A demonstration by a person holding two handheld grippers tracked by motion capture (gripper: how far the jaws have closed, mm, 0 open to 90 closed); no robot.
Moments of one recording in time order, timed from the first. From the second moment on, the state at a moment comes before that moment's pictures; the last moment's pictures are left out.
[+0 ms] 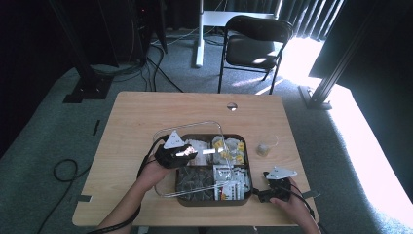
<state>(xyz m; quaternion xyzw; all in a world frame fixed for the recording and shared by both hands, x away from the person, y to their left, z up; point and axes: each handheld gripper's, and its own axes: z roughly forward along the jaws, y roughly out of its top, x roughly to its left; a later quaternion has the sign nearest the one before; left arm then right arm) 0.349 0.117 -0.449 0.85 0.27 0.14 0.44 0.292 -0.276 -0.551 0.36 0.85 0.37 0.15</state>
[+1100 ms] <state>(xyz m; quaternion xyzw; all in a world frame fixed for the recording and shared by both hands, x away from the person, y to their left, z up) 0.364 0.054 -0.471 0.88 0.20 0.10 0.42 0.291 -0.277 -0.551 0.35 0.85 0.37 0.15</state>
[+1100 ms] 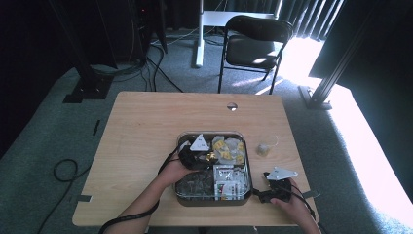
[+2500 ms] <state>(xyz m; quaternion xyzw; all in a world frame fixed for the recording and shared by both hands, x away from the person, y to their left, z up) 0.356 0.038 -0.478 0.89 0.22 0.10 0.40 0.291 -0.277 -0.551 0.35 0.85 0.37 0.15</state>
